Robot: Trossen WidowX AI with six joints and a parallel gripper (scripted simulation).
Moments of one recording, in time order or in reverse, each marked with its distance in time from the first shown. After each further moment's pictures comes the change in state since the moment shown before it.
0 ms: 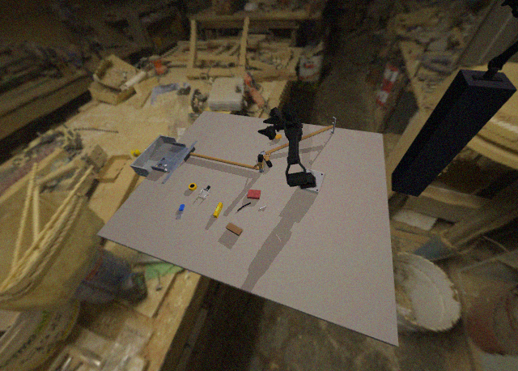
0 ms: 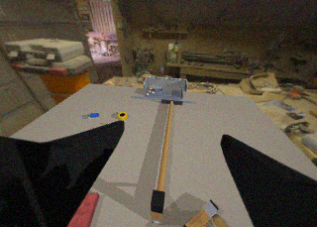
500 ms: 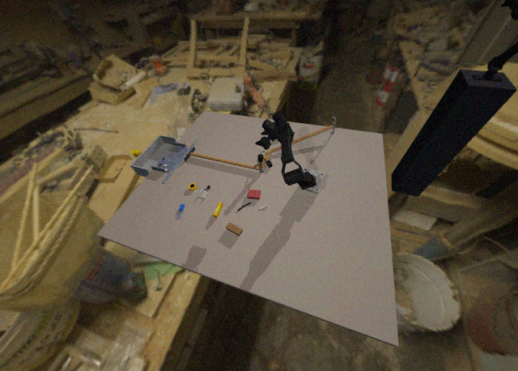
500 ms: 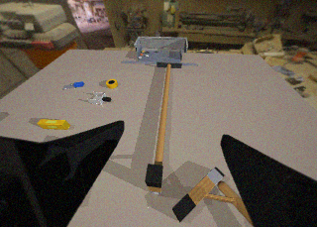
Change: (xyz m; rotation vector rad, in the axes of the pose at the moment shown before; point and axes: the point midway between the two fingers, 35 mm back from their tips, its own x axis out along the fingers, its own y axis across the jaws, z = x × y) arm 0.051 -0.010 -0.077 0.019 0.227 -0.049
